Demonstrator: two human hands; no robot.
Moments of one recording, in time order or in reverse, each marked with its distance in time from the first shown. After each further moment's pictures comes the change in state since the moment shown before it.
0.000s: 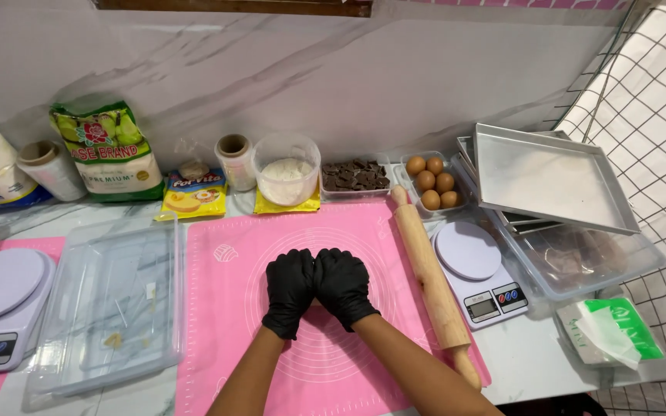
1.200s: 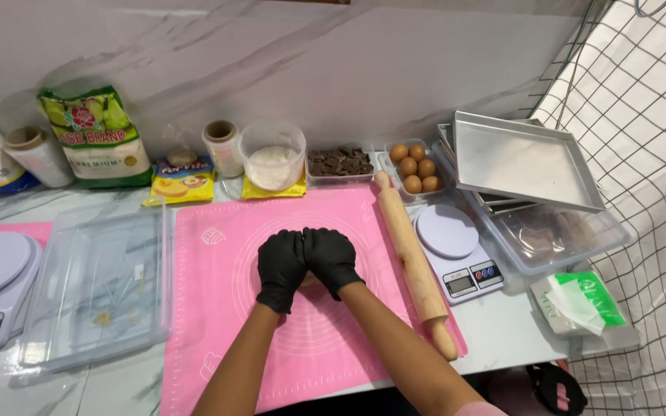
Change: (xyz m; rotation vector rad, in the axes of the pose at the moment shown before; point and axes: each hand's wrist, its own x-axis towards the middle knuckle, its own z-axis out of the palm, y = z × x) left_hand 0.000 0.020 -0.008 -0.064 0.005 -0.053; right_hand -0.014 -0.089 -0.154 0.058 -0.294 0.089
